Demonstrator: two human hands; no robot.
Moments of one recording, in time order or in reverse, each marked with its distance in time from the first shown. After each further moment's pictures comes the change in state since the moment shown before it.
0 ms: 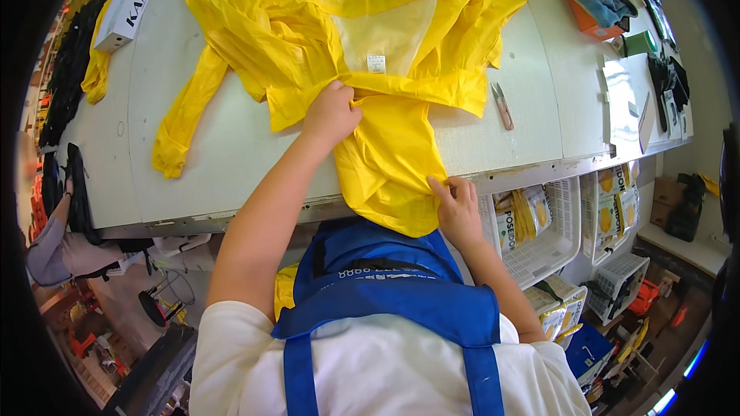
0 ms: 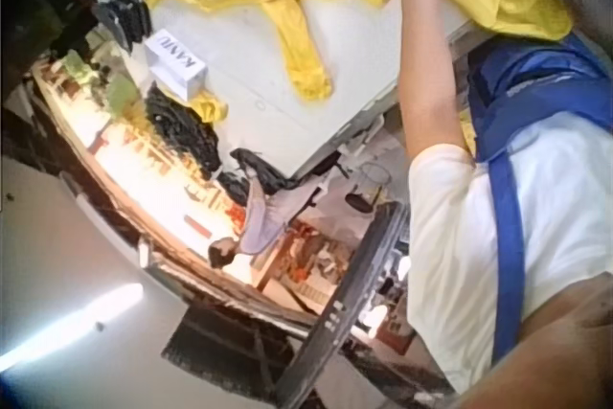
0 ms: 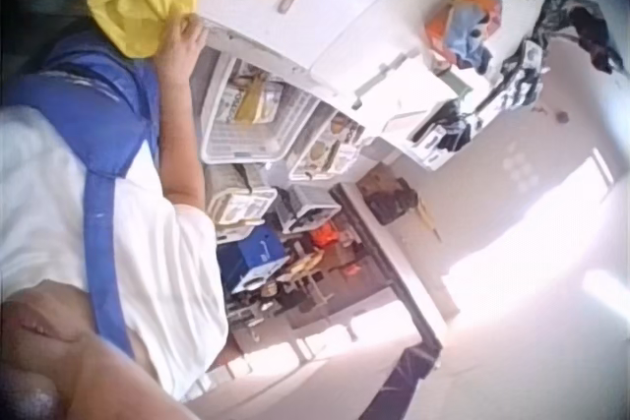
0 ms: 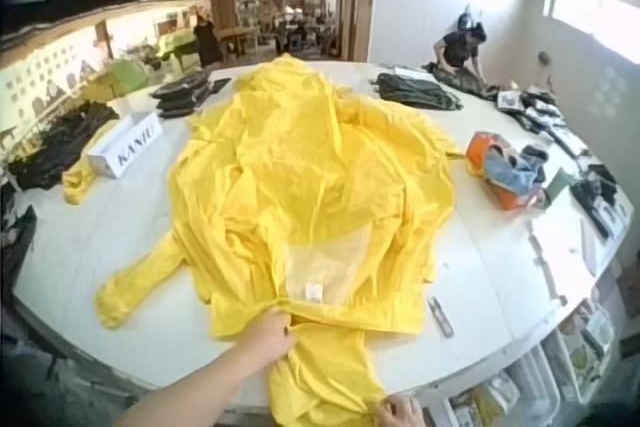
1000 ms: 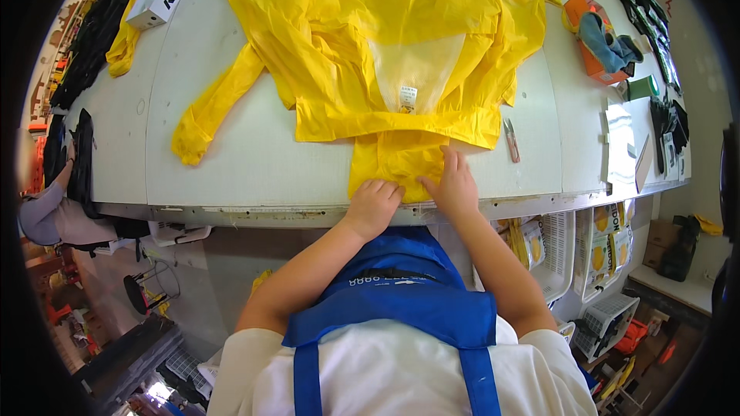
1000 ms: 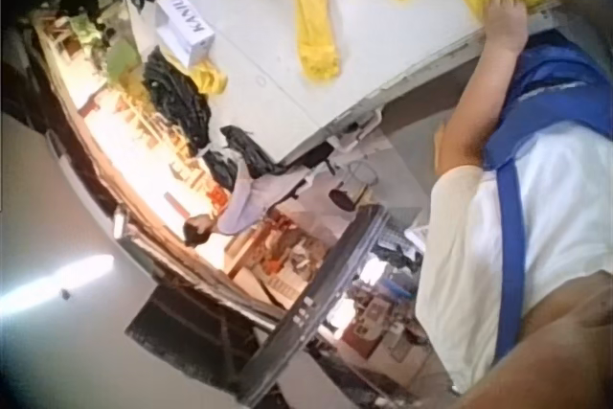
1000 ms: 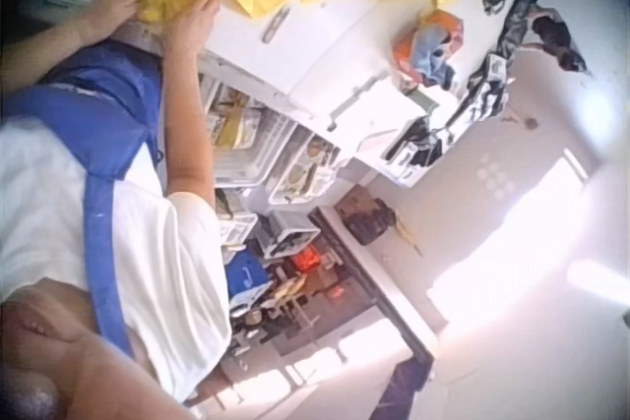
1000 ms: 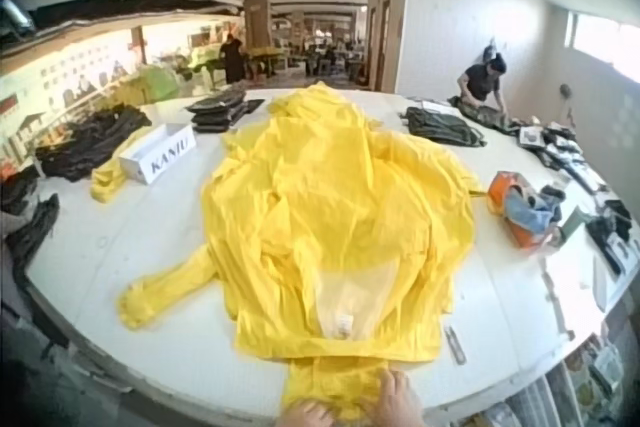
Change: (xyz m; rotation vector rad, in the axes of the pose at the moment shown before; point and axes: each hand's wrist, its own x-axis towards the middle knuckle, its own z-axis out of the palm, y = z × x) left_hand -0.121 0.024 0.052 0.081 0.151 0.454; right_hand 0.097 -0.025 0.005 0.078 -0.005 0.104
